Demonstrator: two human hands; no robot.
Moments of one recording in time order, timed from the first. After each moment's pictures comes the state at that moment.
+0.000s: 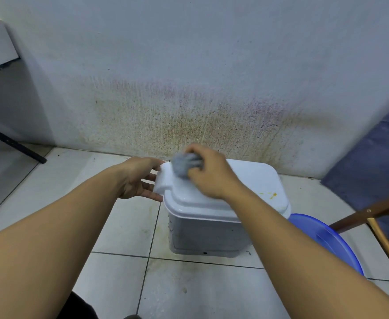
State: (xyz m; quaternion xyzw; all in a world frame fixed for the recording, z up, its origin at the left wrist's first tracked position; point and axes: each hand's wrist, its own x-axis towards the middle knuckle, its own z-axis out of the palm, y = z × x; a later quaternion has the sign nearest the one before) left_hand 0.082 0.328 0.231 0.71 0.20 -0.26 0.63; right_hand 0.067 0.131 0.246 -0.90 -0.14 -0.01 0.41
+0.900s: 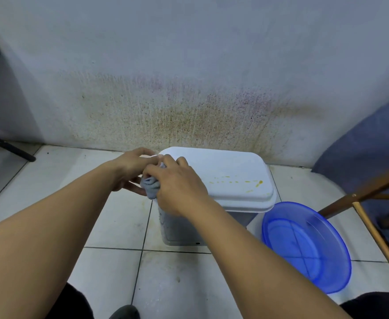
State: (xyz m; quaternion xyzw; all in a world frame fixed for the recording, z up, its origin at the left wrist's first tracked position) left_hand 0.081 0.318 0.224 0.80 0.11 -0.24 0.53; right_hand 0.023 0.165 0.228 -0.96 -0.23 -0.01 0.14
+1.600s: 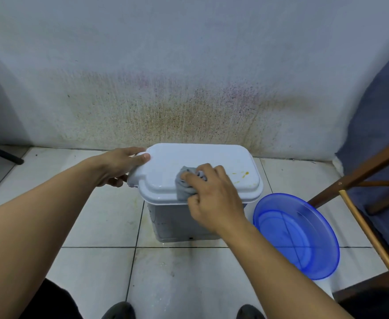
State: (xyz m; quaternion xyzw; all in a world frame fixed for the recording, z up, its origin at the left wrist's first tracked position) left_hand 0.090 0.322 0.216 0.84 0.06 -0.25 0.47; right_hand -0.020 0.076 0.199 -0.97 -0.14 -0.14 0.17
